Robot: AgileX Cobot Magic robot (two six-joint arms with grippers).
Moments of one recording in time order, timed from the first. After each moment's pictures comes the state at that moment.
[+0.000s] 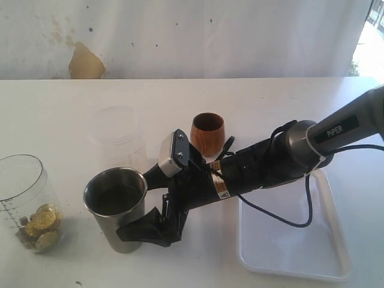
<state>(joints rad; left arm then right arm) 0.13 0.00 -0.01 0.01 0.21 0.06 0.40 2.12 -1.04 -1.39 -1.05 0.80</state>
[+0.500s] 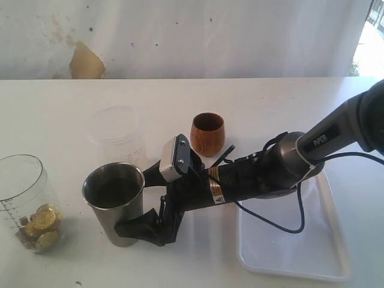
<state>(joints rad) 0.13 0.00 -0.01 0.01 0.21 0.06 0.40 2.19 -1.04 -1.25 -1.08 0.63</state>
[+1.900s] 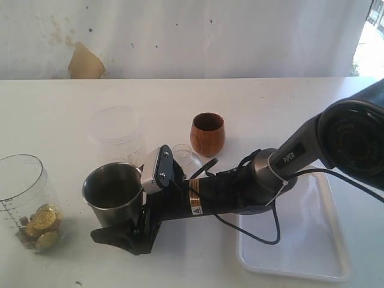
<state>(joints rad) 0.13 0.00 -0.01 0.01 0.21 0.06 0.49 2.28 -1.08 -1.07 -1.14 0.50</state>
